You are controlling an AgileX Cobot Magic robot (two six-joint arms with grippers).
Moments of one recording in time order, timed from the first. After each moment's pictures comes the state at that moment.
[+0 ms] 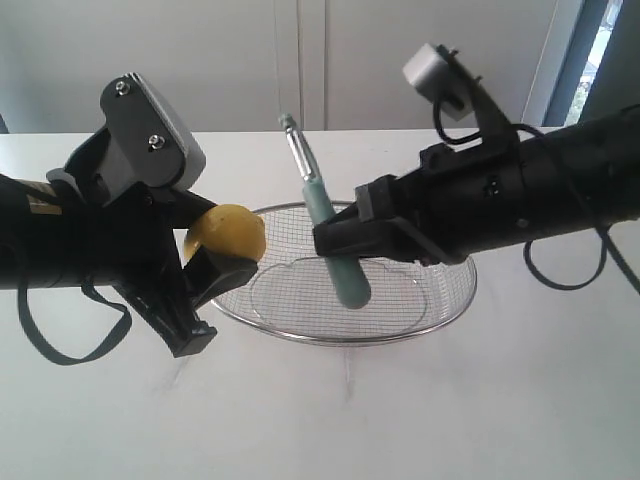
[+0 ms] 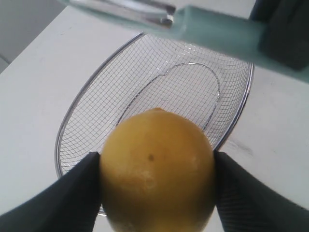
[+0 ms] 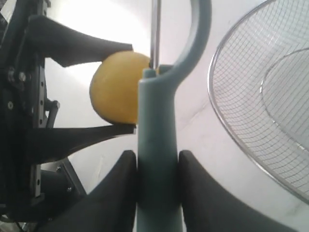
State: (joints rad) left arm -0.74 1.18 -0.74 -0.38 0.22 0.74; right arm 0.36 1.36 -0.88 1.21 0.86 -0.88
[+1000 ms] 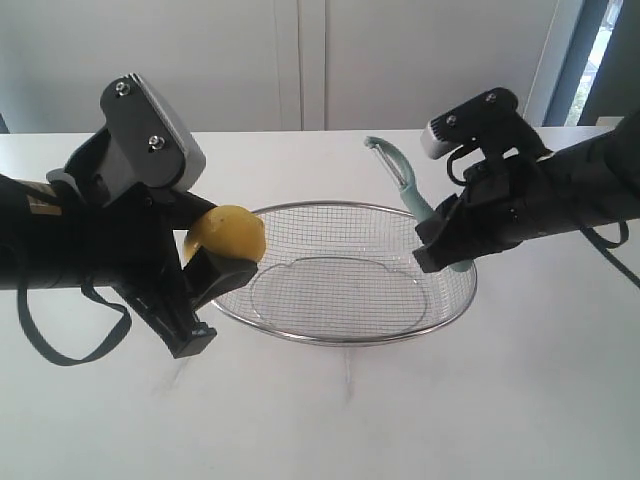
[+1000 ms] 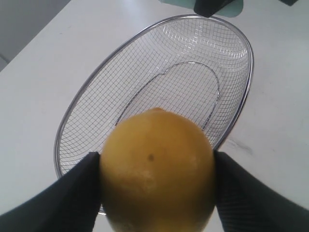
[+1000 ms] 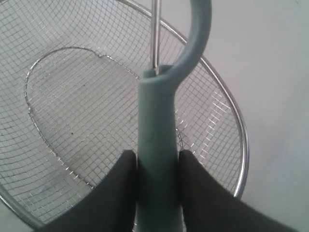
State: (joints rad) left arm -0.74 1.18 -0.74 -0.38 0.22 0.73; right arm 0.29 1.50 -0.88 0.76 0.37 -1.09
